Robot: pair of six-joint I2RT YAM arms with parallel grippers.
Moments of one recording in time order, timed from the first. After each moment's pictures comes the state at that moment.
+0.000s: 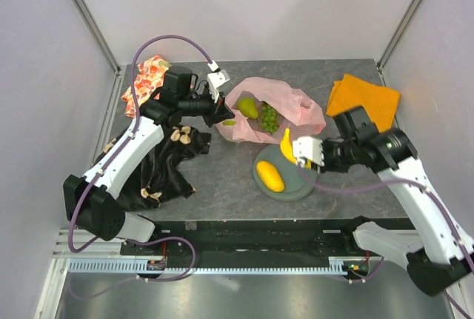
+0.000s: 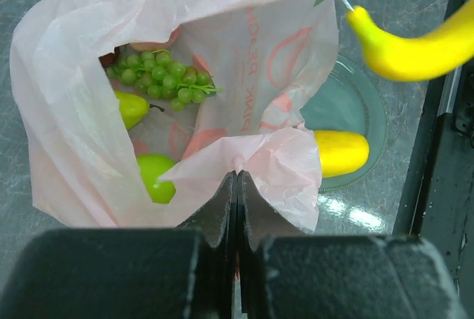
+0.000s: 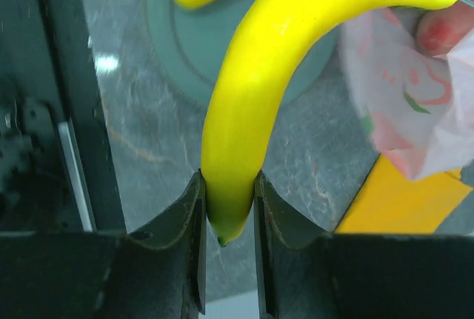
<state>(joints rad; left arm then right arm) -0.43 1.42 1.32 -0.44 0.70 0.30 0.44 1.09 1.31 -1.32 -0.31 -1.05</state>
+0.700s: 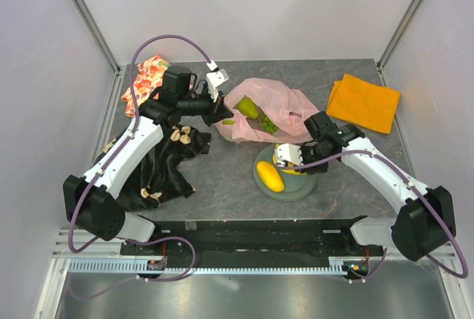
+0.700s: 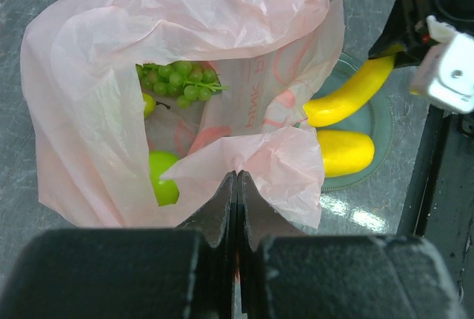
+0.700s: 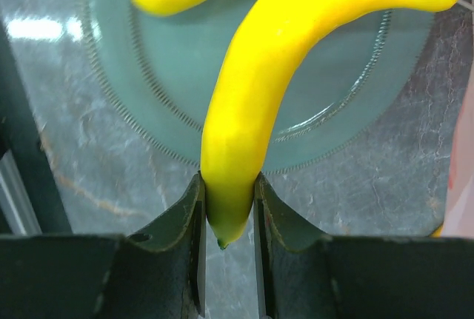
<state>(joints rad) -0.42 1.42 1.32 -0.44 0.68 0.30 0.44 1.28 0.98 -1.00 -0.26 -1.18</state>
